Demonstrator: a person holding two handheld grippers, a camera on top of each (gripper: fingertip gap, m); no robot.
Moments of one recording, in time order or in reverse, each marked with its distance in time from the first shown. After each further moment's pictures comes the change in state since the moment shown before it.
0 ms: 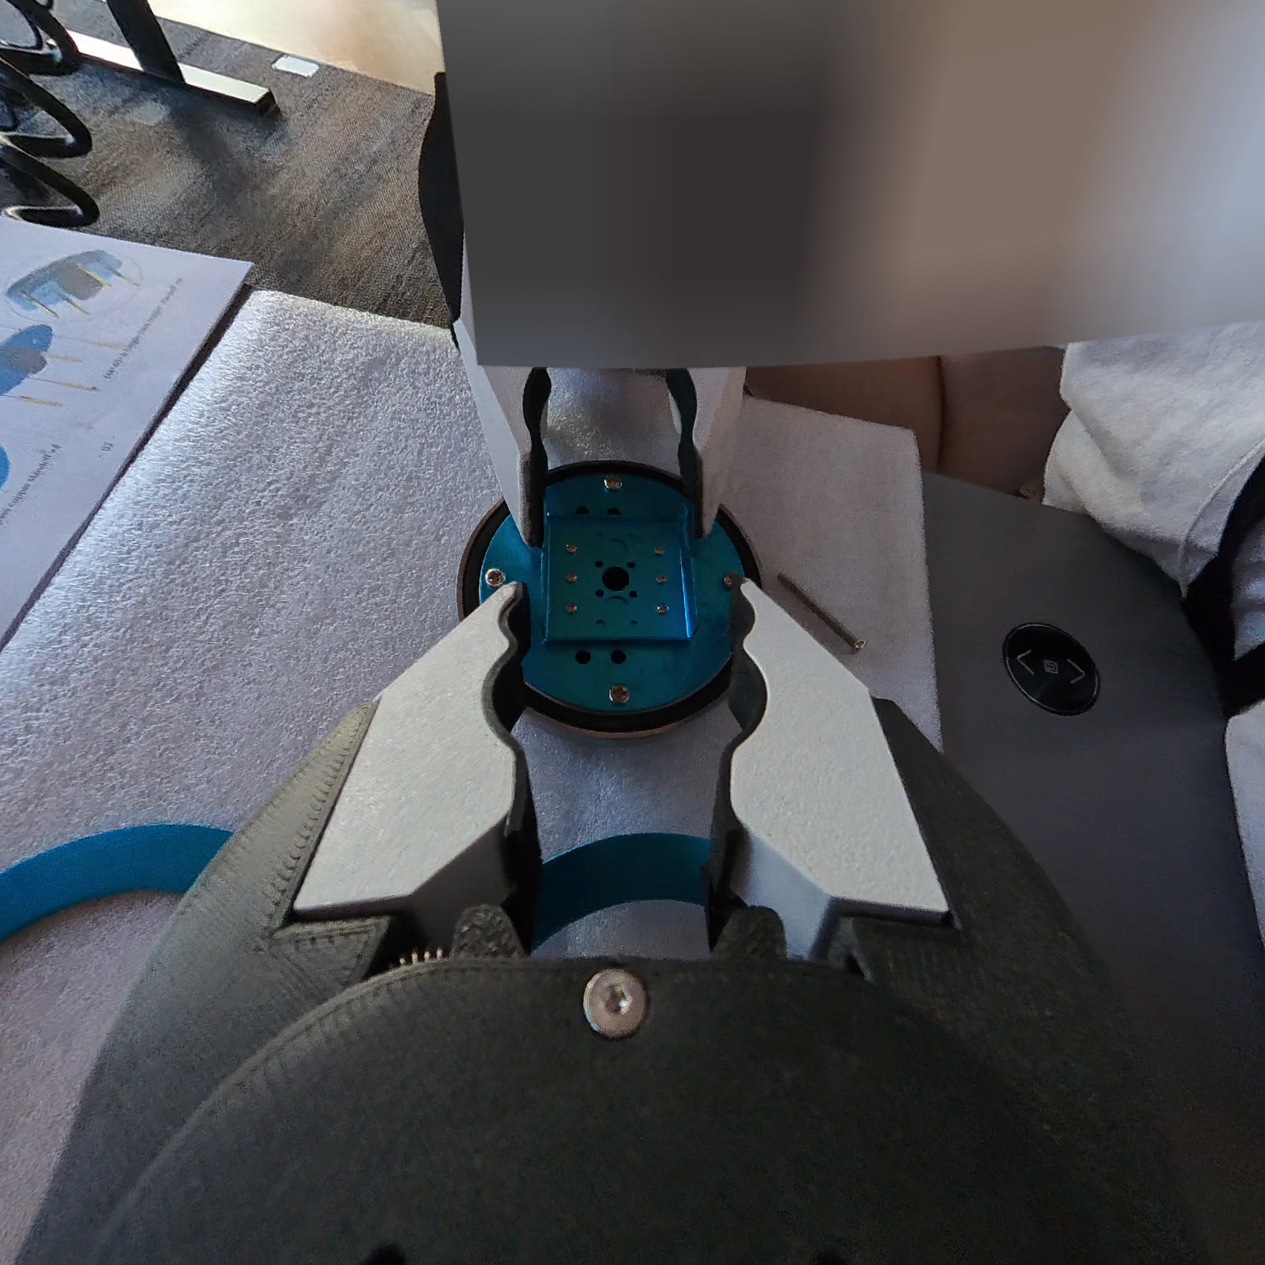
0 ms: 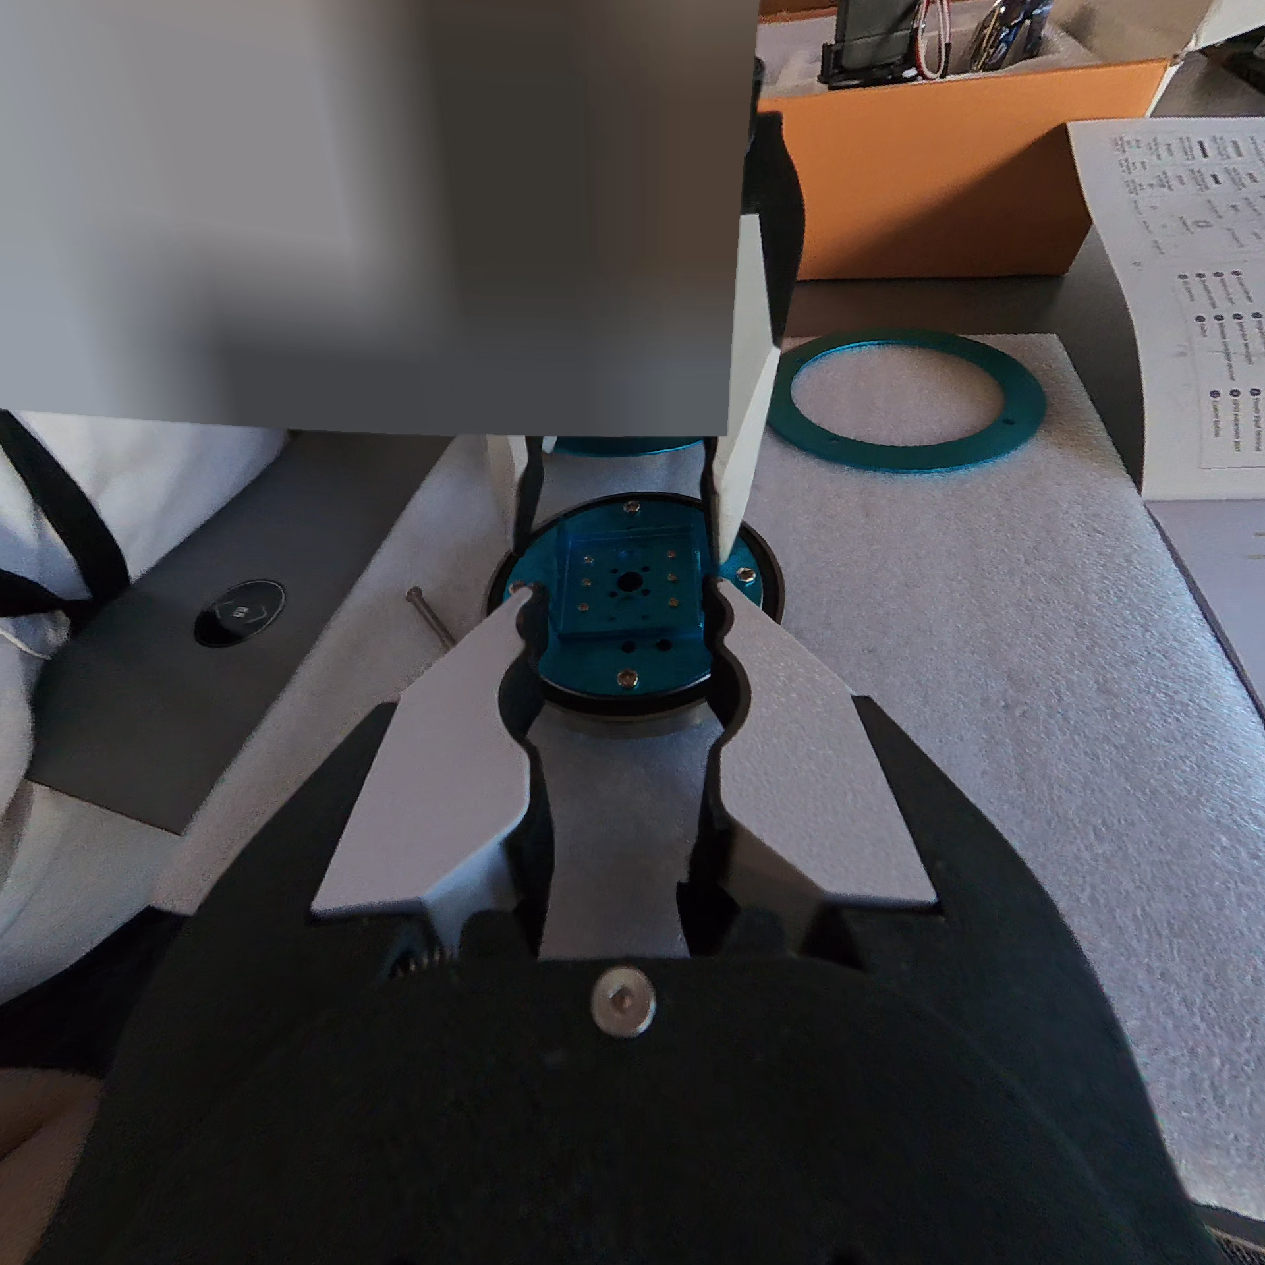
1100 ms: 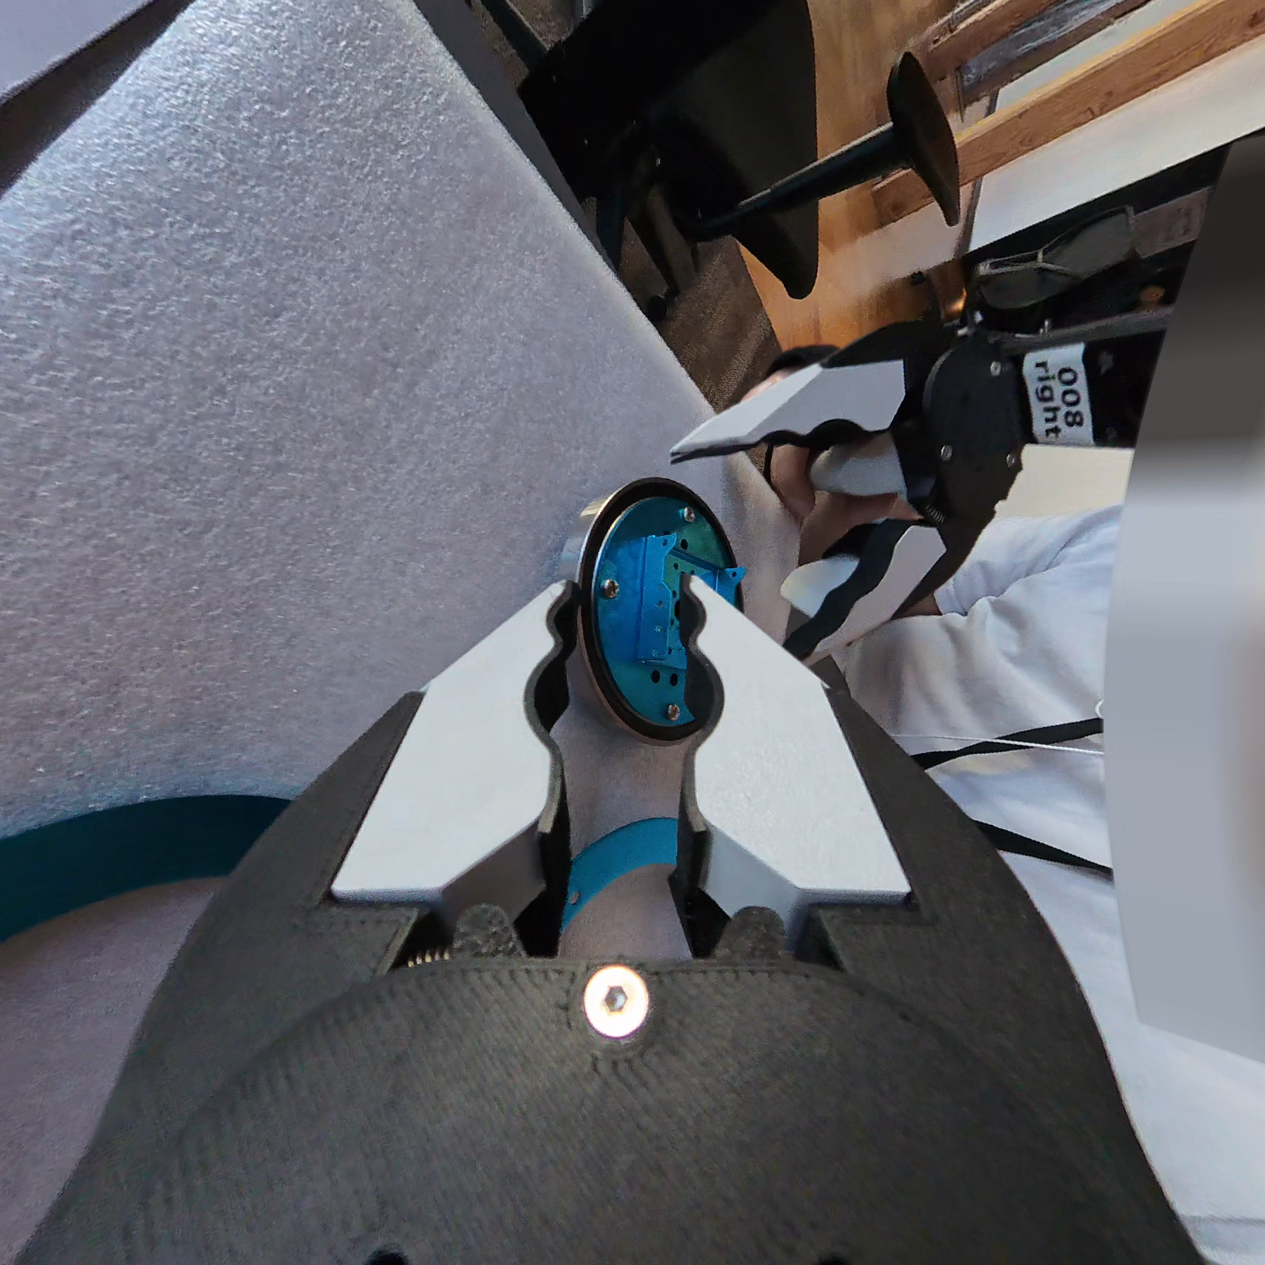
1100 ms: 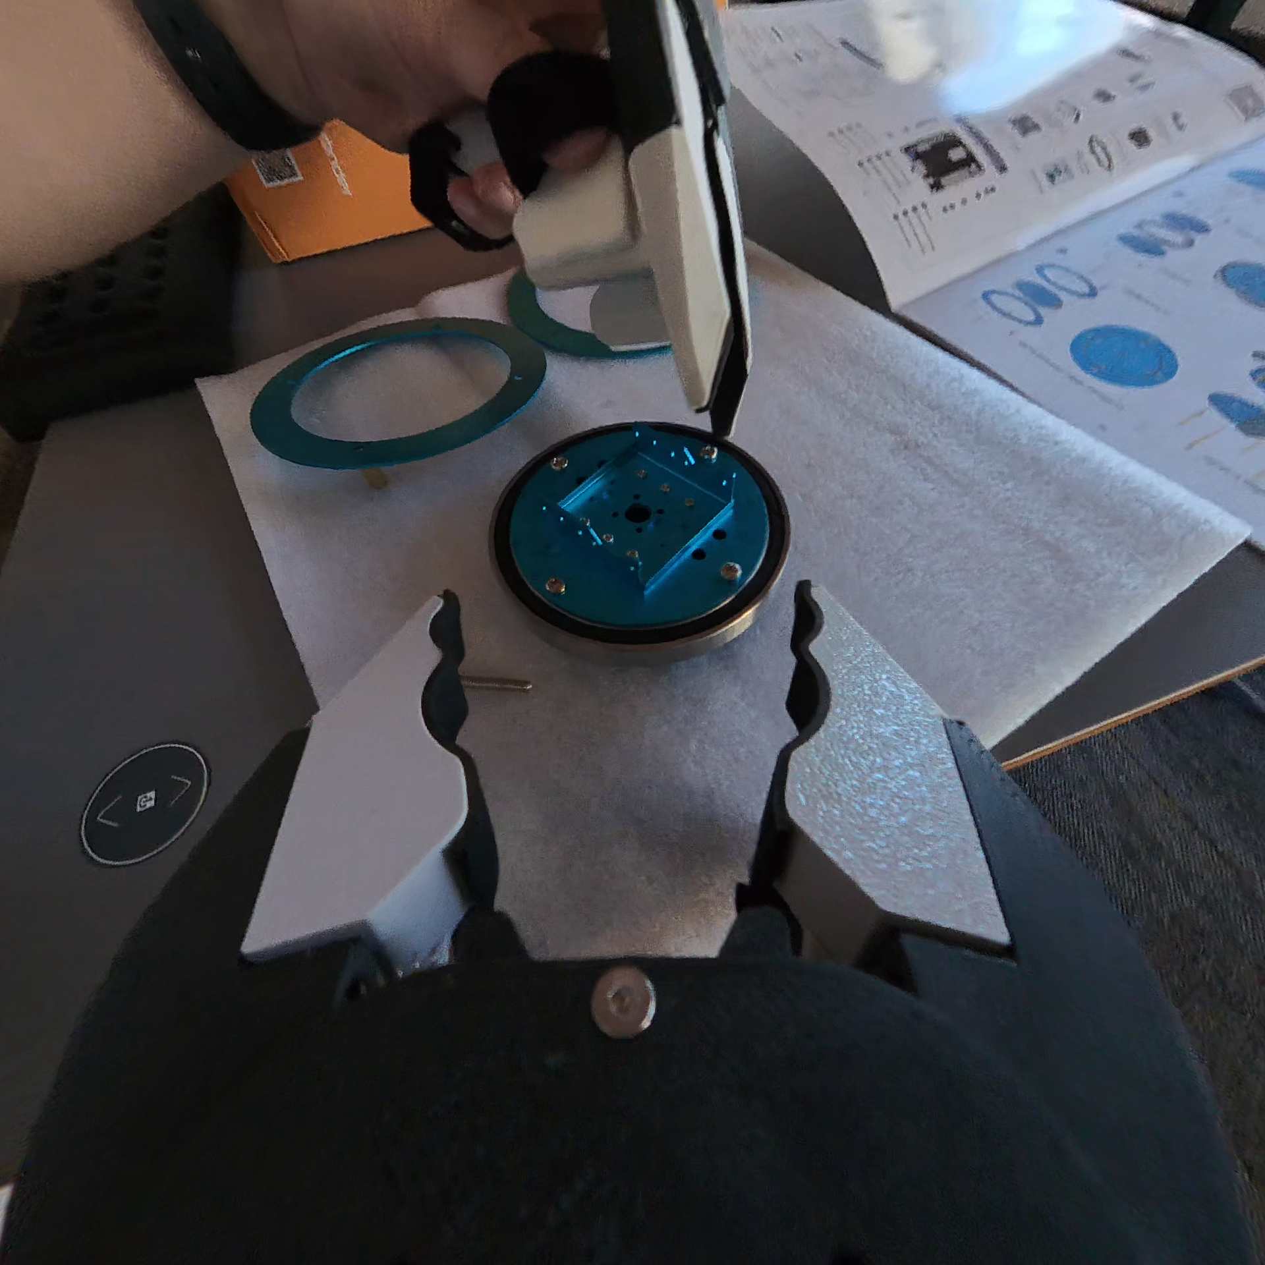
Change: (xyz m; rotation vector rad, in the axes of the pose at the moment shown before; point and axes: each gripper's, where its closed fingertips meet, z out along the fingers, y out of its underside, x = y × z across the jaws) left arm -0.043 -0.005 -0.008 -0.175 0.261 -0.757; right arm -0.008 0.014 -0.009 -0.066 0.620 0.204
